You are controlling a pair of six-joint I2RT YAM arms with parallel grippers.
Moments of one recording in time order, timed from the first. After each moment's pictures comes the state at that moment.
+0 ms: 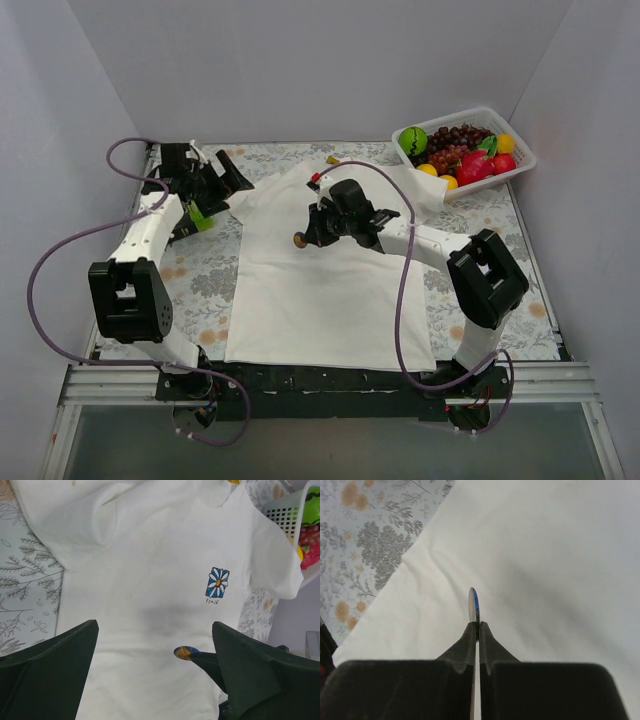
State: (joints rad) left arm 0.05 1.57 1.28 -0.47 0.45 -0.59; right arm 0.75 1.81 1.23 -0.01 -0.33 0.33
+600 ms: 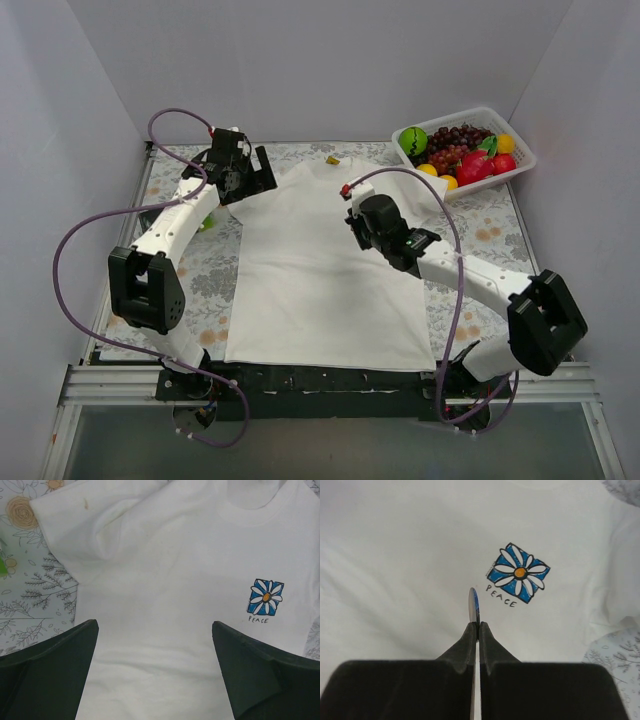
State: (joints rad) left arm -0.27 1.68 1.51 -0.63 -0.04 -0.51; right arm 0.75 1.46 0.98 -0.13 0.23 0.01
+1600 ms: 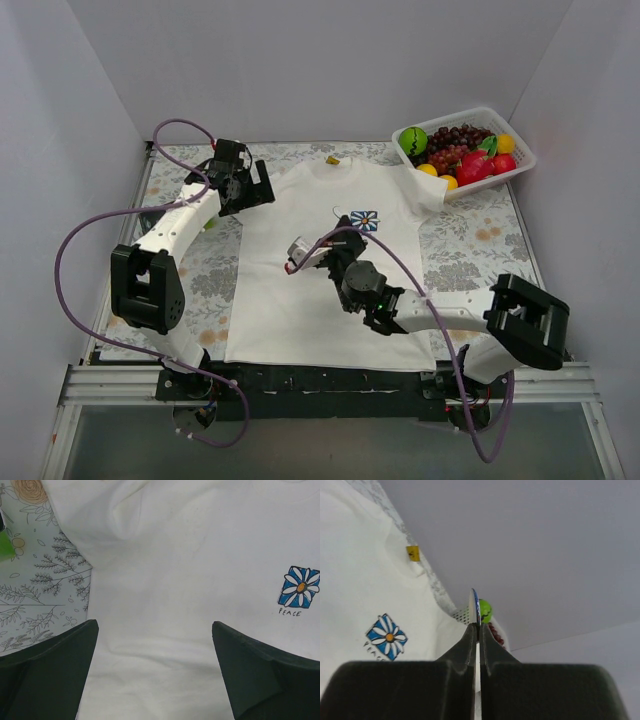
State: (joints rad) left arm -0.26 1.68 1.42 -0.63 -0.06 -0.48; right arm 1.19 1.45 0.71 0.83 0.87 -1.16
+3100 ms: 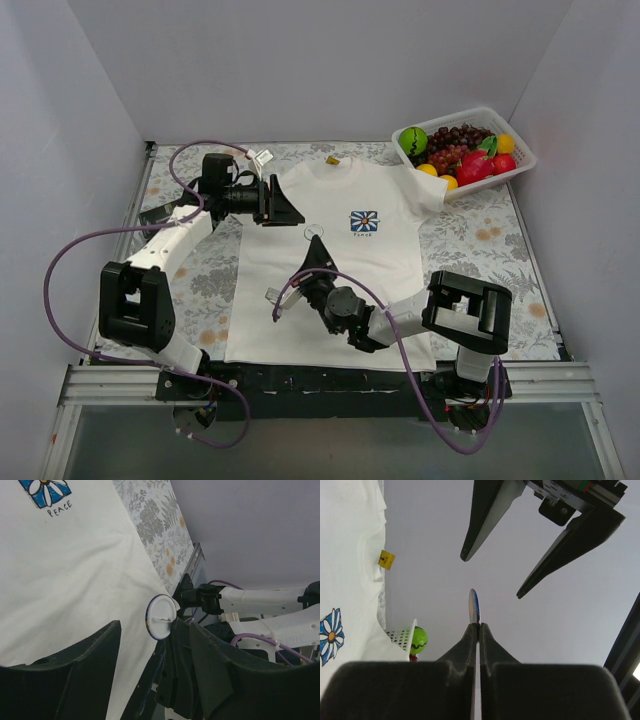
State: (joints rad) left arm -0.22 1.55 1.19 -0.28 1.05 -0.46; right arm 1.30 1.77 0.67 1.22 0.79 -1.86
